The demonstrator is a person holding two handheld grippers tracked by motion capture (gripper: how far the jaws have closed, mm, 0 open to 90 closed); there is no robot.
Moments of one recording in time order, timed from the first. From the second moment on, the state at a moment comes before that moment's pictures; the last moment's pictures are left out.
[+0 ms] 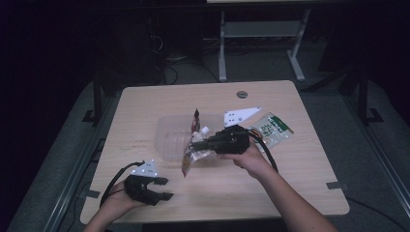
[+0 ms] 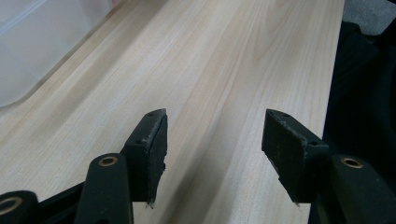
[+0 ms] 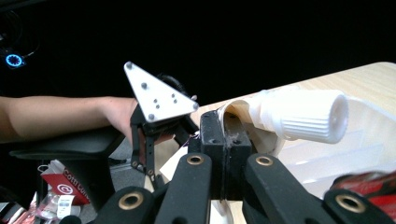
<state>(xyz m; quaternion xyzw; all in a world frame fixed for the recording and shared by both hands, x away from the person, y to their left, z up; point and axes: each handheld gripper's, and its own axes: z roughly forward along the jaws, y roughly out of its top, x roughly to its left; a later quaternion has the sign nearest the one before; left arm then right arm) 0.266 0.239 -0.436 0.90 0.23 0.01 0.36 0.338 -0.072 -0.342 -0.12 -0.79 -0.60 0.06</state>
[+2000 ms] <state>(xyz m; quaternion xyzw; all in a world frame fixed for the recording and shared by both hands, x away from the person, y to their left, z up) 0.265 0.234 -0.443 0.91 0.22 -0.01 0.35 0.424 -0.014 -0.349 -0.17 -0.81 -0.56 0.02</state>
